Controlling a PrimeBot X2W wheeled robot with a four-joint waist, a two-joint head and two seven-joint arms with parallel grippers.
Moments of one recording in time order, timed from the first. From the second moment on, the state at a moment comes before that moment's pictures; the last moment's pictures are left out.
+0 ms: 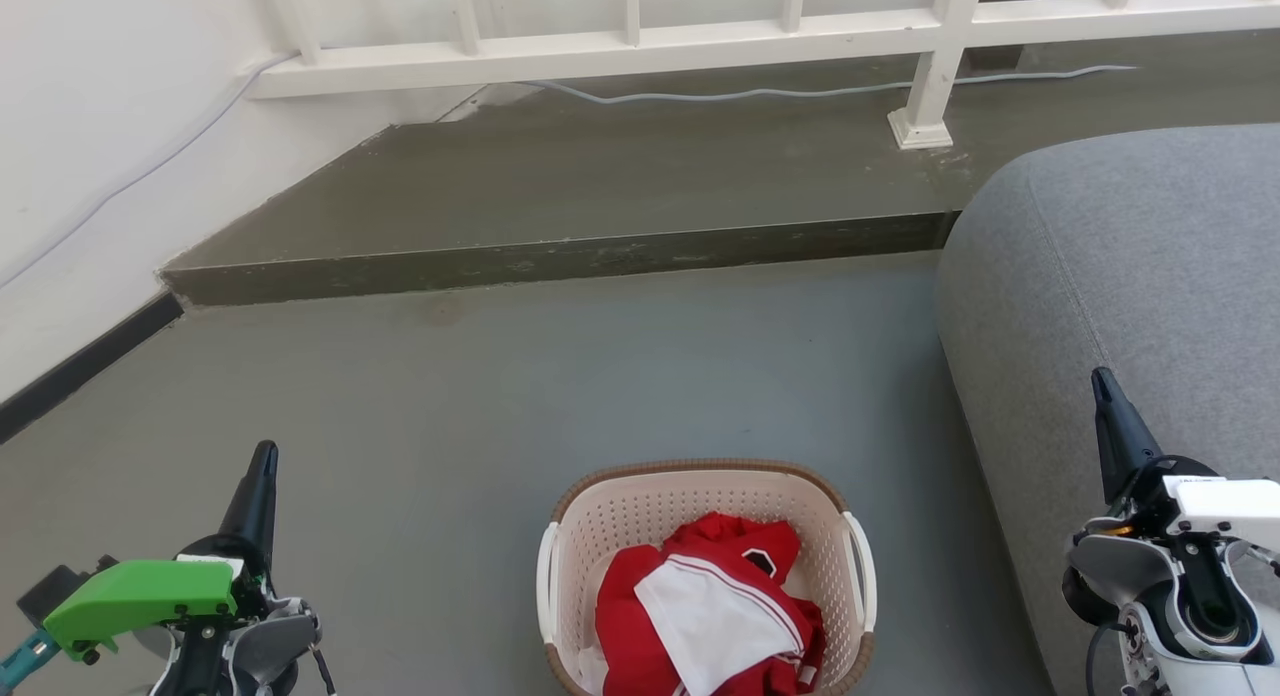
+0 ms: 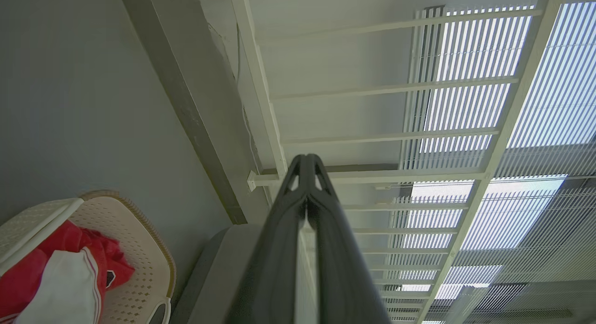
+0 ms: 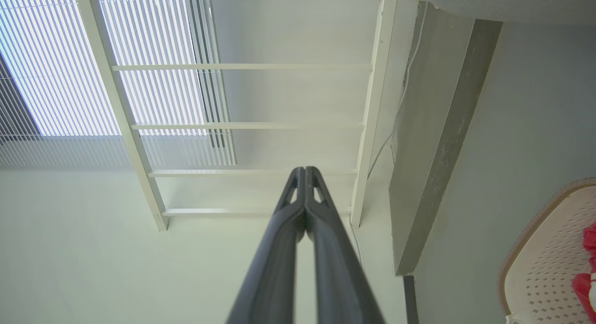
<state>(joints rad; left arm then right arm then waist) -0.09 0.05 0.03 0.28 -1.61 -0.12 0.06 -0.07 -0.07 -0.09 0.27 1.60 0.11 0.07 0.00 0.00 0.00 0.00</state>
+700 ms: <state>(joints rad) -0.09 0.06 0.03 0.28 -1.63 -0.12 0.07 -0.07 -0.06 -0.10 0.28 1.63 0.11 0.08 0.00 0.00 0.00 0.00</state>
